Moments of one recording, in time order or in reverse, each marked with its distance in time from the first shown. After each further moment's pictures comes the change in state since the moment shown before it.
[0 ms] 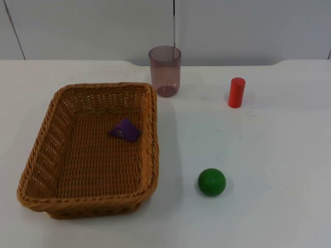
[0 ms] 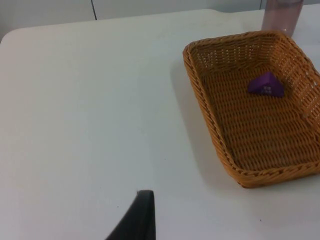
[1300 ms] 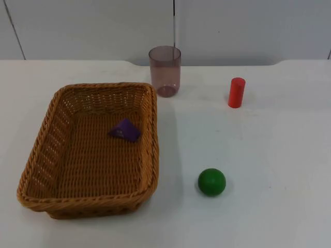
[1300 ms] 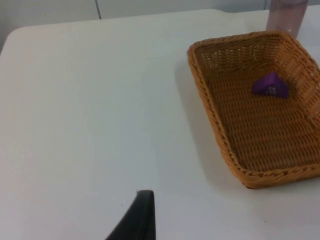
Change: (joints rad) right arm -0.526 0.000 0.000 0.004 -0.002 0.000; left arm 0.032 0.000 0.000 0.000 0.000 0.000
